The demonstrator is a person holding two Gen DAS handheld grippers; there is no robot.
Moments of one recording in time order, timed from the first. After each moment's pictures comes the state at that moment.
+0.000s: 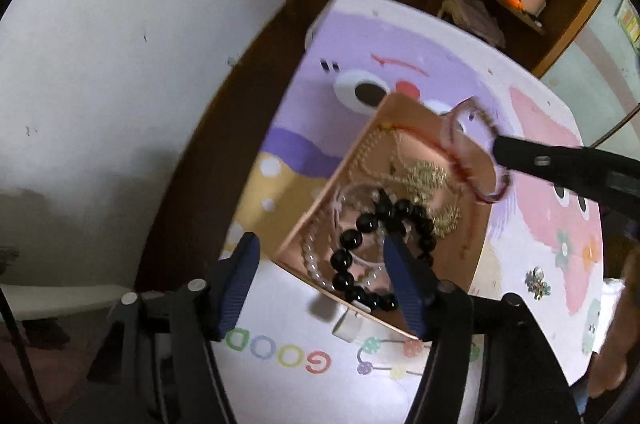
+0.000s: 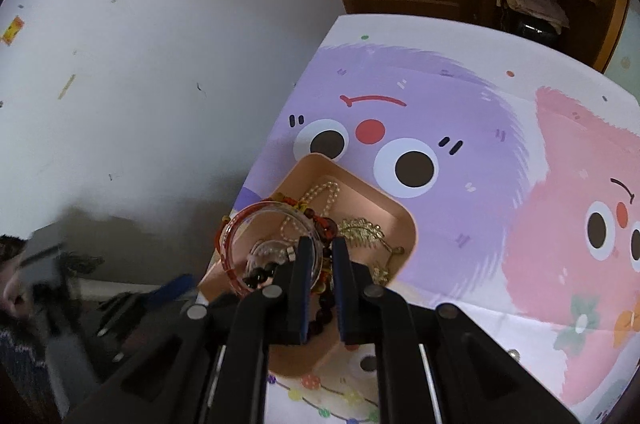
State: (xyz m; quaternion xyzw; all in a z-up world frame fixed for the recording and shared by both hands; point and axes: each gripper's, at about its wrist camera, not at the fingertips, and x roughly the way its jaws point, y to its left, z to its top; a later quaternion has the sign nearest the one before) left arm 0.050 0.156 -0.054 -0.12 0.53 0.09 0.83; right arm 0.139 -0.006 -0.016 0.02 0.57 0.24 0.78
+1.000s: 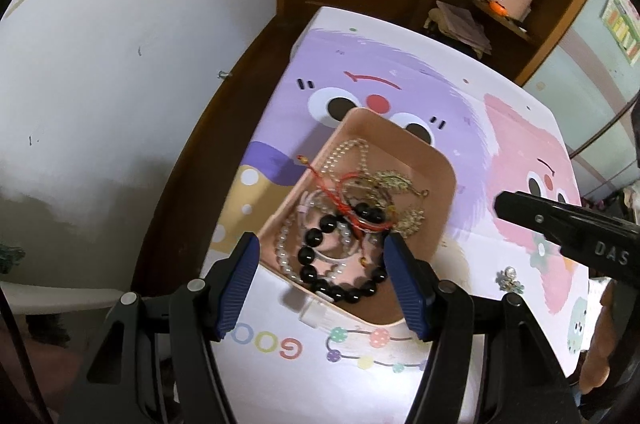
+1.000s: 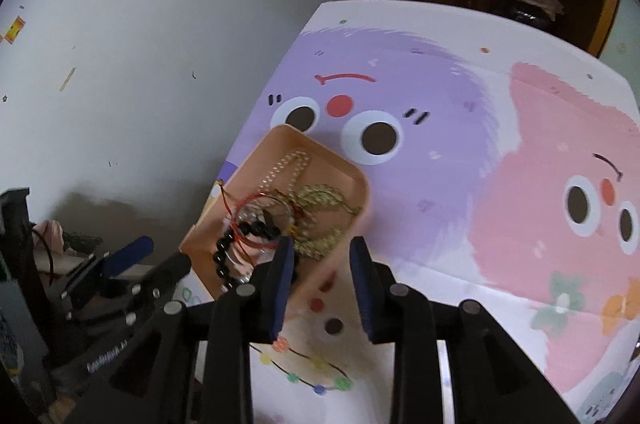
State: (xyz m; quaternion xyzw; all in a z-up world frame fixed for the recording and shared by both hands) left arm 0.042 0.130 -0.023 -0.12 0.52 0.08 0.84; right arm 0.122 -0.055 -0.011 0.02 0.59 0.24 0.77
